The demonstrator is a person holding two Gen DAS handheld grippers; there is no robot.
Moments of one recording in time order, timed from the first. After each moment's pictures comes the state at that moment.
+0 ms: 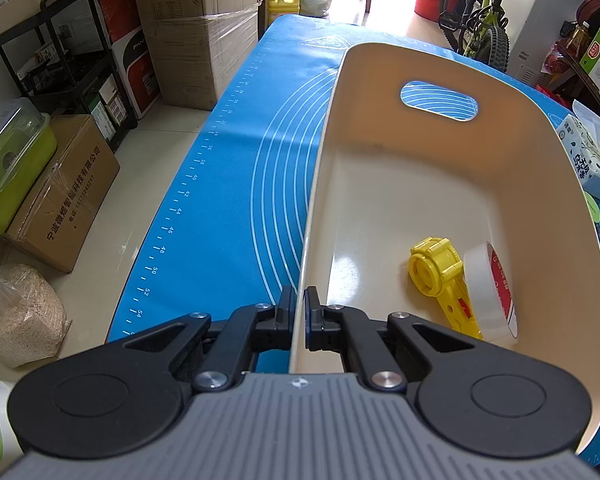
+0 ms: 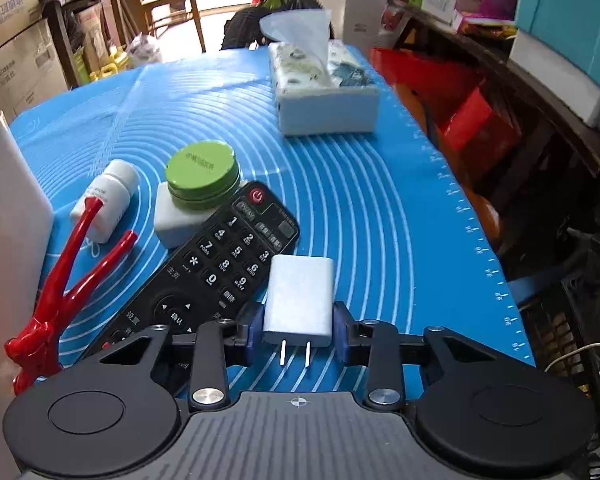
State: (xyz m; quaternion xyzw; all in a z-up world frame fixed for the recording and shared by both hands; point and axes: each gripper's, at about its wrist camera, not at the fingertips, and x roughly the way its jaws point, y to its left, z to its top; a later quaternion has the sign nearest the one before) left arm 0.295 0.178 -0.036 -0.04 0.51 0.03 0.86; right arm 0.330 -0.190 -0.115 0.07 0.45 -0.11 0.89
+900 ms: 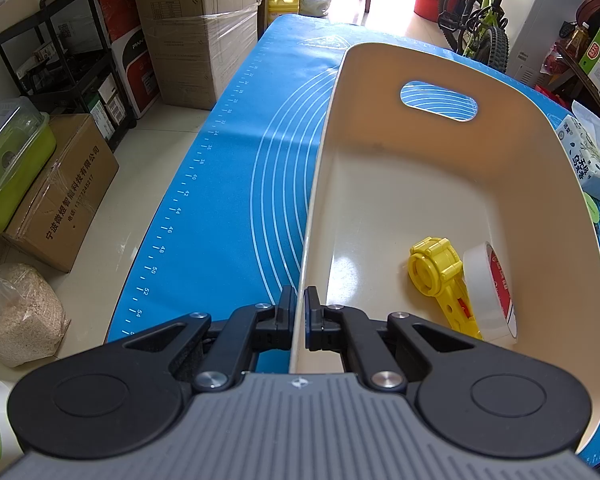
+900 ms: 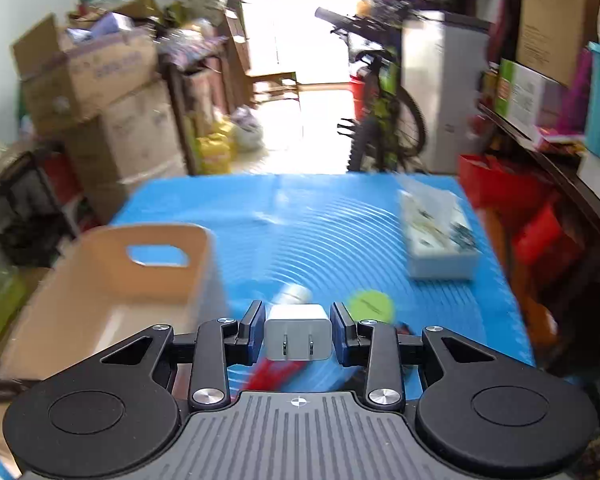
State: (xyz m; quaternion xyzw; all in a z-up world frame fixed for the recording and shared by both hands) left arm 0.295 0.178 -0.036 -0.04 0.51 0.03 0.86; right arm 0.315 -0.101 0.016 0.05 0.34 0.04 0.94
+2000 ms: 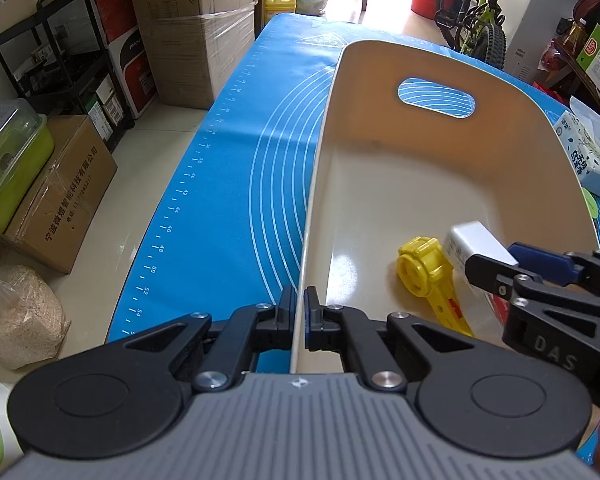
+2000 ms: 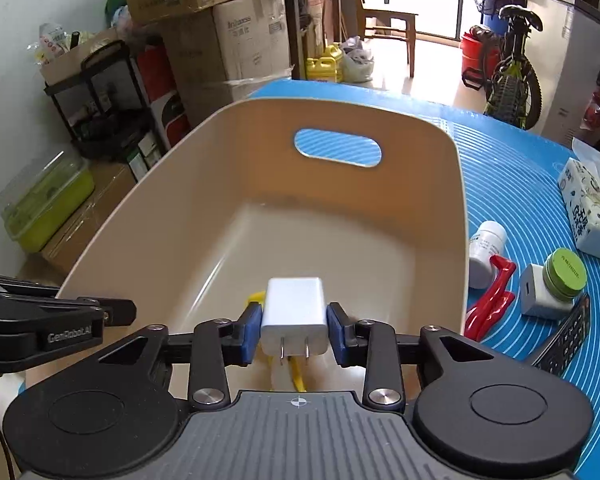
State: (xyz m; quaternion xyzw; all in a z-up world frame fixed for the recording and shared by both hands) left arm 0.295 0.172 -0.039 -0.03 0.51 0.03 0.86; right arm 0.324 0.032 -0.045 -0.02 0.43 0.16 0.89
